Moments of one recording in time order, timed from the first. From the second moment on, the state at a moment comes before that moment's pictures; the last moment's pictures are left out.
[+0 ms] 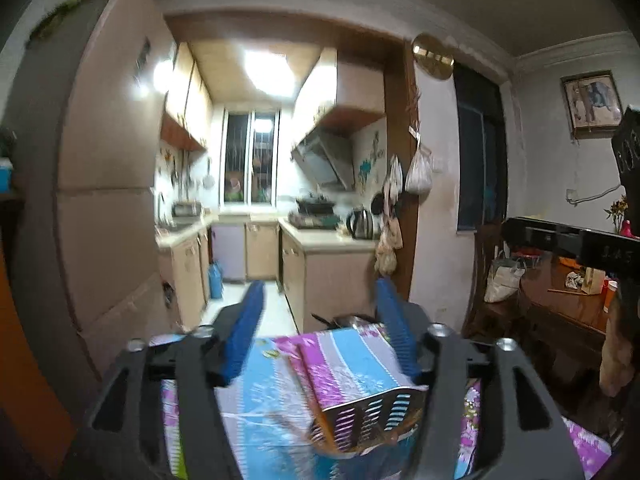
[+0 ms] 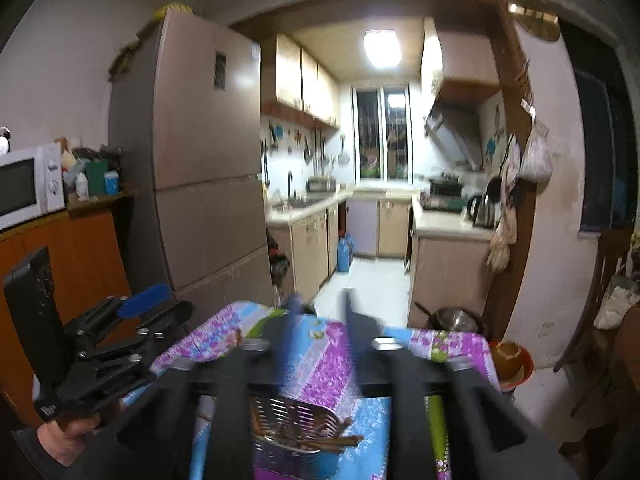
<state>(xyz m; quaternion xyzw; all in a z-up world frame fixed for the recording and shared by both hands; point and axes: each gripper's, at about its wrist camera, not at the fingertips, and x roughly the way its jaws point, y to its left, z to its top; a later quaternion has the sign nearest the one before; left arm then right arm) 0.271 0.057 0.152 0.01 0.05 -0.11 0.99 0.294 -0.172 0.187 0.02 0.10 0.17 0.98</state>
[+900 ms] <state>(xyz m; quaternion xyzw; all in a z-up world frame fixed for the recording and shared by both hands) 0.068 0.186 -0.090 0.00 0.21 -0.11 0.97 0.076 0.013 -0.111 0.02 0.26 0.19 0.95</state>
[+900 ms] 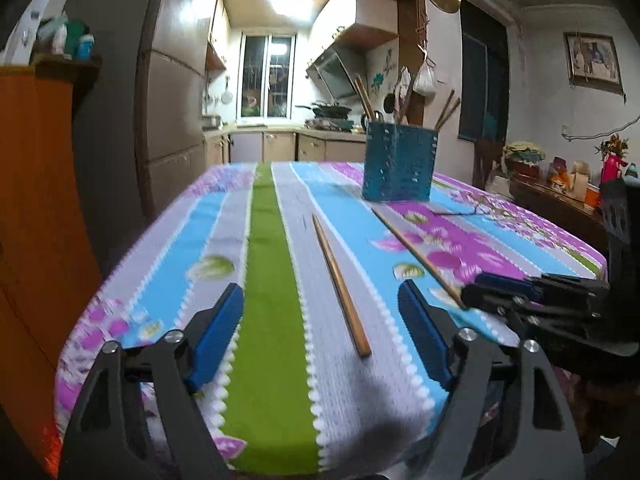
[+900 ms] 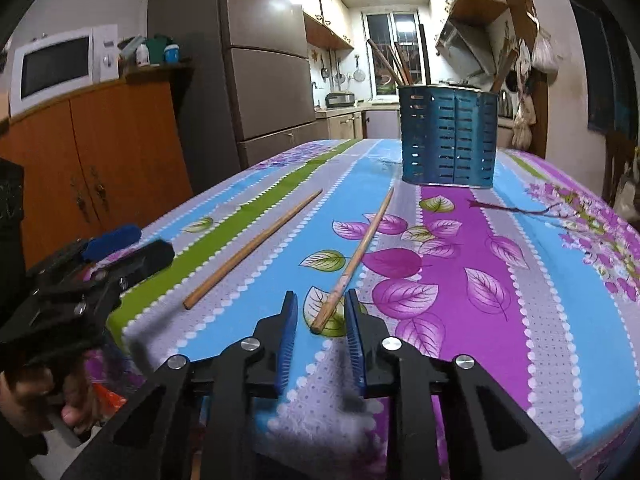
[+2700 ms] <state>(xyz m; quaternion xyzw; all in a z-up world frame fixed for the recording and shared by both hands) 0.040 0.151 -0.104 0.02 0.12 -0.10 0.99 0.061 -0.002 -0.100 0.00 0.18 0.13 0.98</state>
